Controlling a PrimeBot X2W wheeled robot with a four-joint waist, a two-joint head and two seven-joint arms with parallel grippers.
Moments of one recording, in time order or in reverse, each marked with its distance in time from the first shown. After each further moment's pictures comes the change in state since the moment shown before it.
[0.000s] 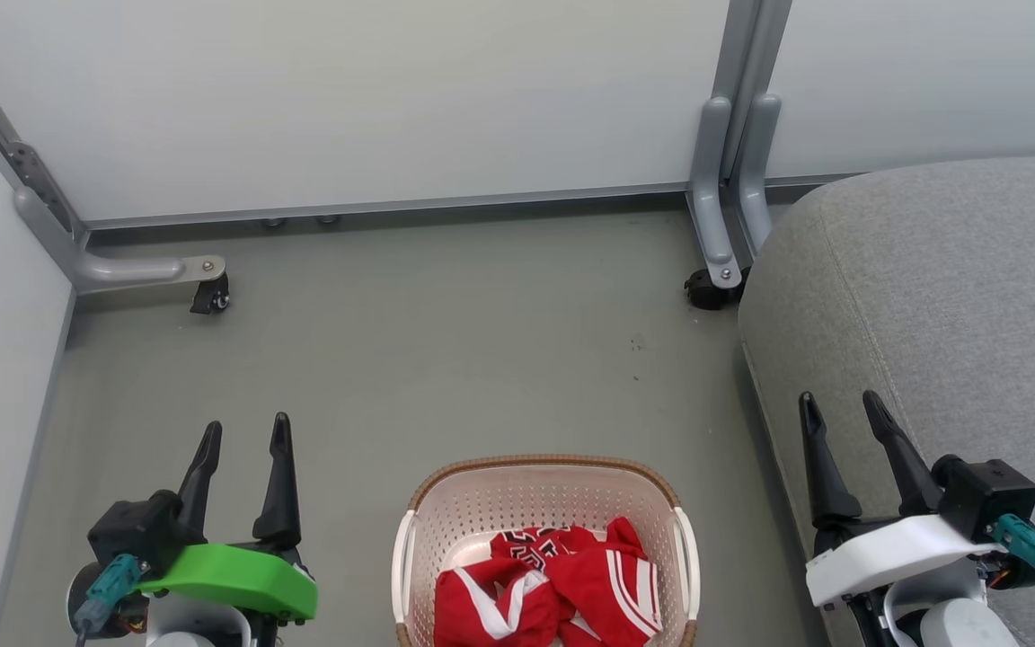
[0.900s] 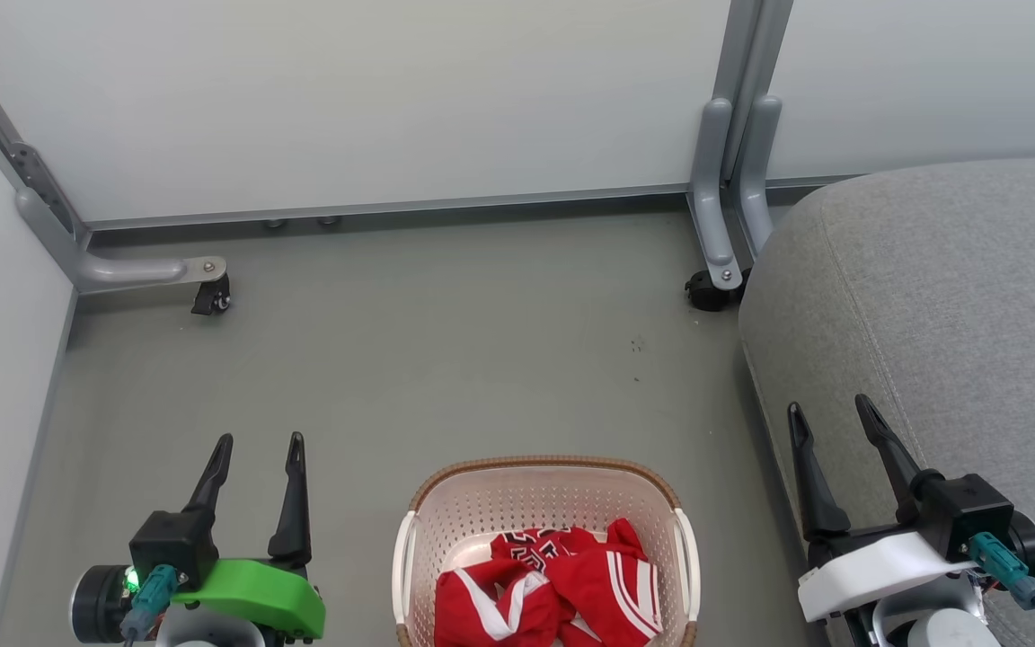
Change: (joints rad) left arm 0.000 -0.004 0.000 0.064 0.176 0.003 -0.051; right arm 0.016 0.012 -0.001 0.003 -0.153 0.000 -0.052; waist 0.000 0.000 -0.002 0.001
